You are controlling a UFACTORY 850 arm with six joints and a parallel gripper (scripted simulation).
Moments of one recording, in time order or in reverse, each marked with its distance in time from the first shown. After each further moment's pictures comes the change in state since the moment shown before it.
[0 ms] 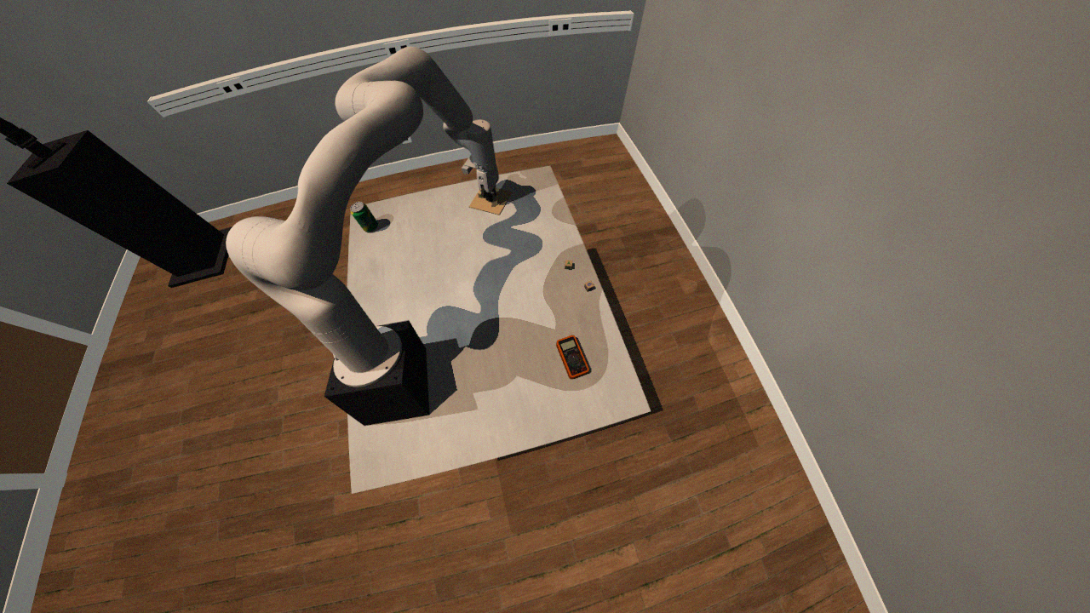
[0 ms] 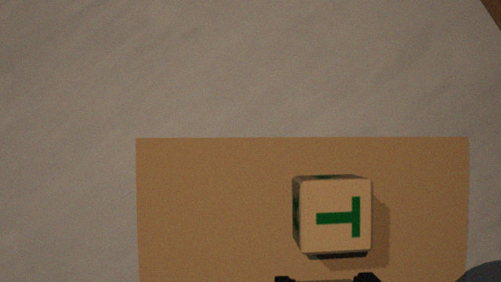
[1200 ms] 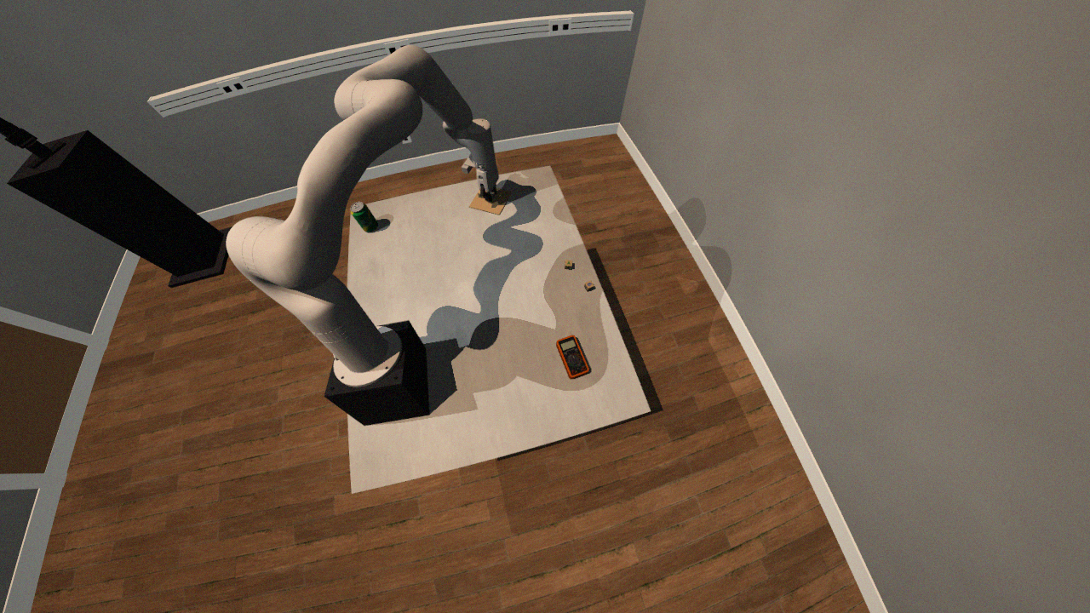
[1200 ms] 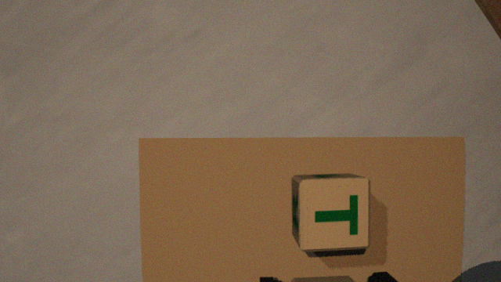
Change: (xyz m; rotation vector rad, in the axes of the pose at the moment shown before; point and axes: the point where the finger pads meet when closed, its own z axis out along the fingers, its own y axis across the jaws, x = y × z) arm 0.000 0.000 -0.004 0.001 0.000 0.000
